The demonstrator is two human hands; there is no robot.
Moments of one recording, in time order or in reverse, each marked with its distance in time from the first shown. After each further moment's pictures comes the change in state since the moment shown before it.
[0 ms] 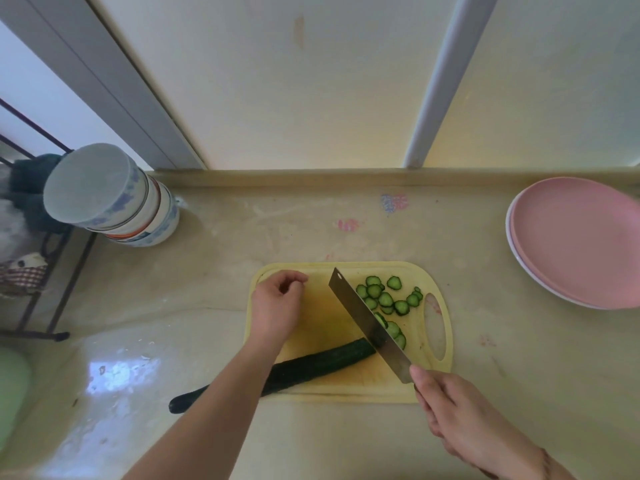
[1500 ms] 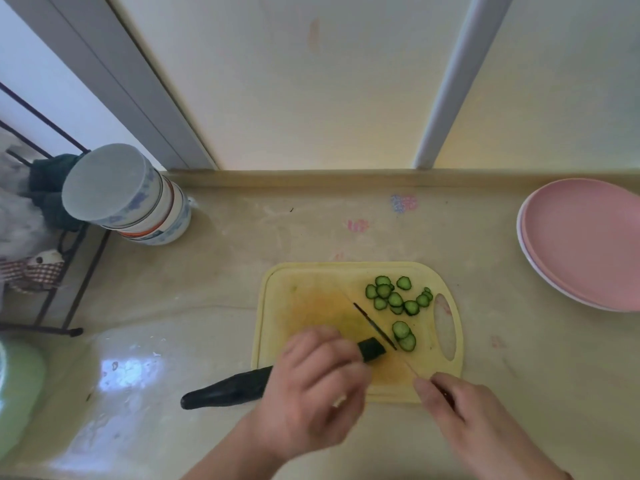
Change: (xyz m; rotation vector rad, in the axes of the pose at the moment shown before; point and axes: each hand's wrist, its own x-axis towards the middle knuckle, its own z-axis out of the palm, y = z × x) left_hand -0.088 -0.017 -0.022 0.193 -0.078 1.376; right_hand -0.009 0.000 0.009 -0.186 0.185 -0.128
